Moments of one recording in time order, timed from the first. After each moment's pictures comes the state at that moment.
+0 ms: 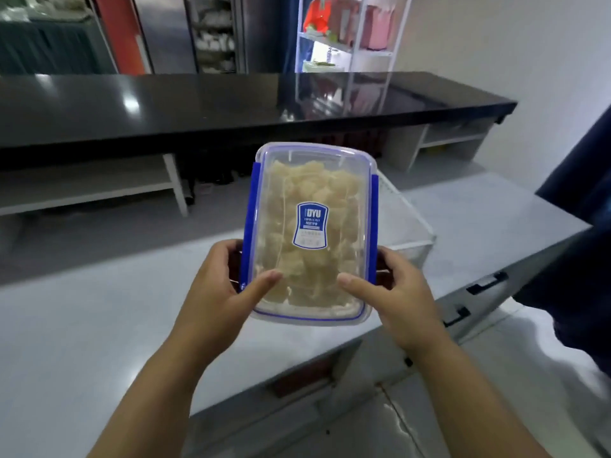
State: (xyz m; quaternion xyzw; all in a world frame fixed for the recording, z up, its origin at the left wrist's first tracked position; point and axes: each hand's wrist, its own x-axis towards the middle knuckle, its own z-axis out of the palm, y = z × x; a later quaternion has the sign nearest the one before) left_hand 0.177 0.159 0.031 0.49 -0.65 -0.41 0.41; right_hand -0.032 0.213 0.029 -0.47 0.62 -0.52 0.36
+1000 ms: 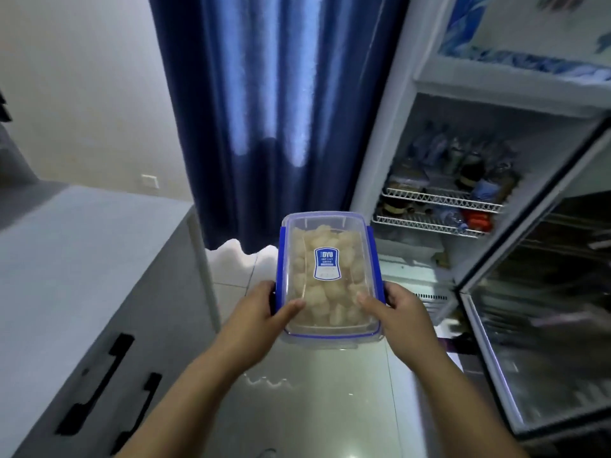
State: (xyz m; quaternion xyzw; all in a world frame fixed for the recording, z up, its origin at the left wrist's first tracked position) left_hand -0.497 0.294 -0.043 0.10 -0.87 -0.49 0.02; right_hand -0.546 0.504 -0.033 -0.02 0.80 -0.59 0.07
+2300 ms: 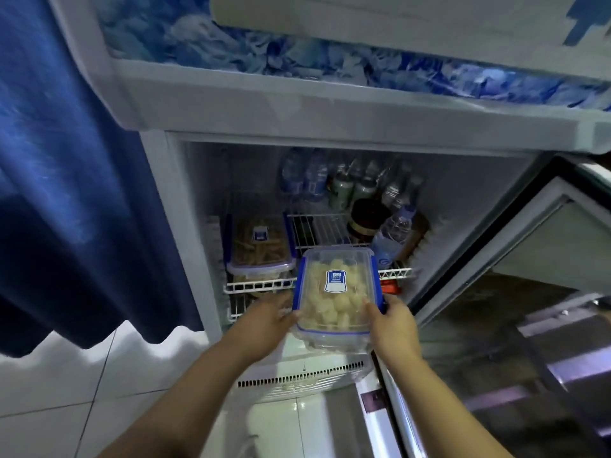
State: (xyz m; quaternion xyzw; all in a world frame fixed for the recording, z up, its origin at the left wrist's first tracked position) left_hand -1.091 0.602 -0.085 -0.11 -0.88 -0.44 -0.15; right_hand -1.071 0.812 -0.080 0.24 0.86 -0.45 -0.03
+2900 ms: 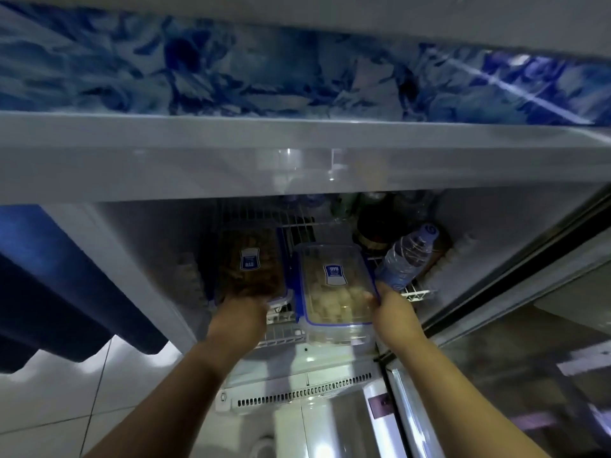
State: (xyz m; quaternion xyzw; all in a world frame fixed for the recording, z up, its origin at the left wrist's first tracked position) left_hand -1.210 0.597 -0.115 -0.05 -0.97 -0.16 -0.15; right_hand -1.195 0.841 -0.099 0.15 0.94 -0.30 0.10
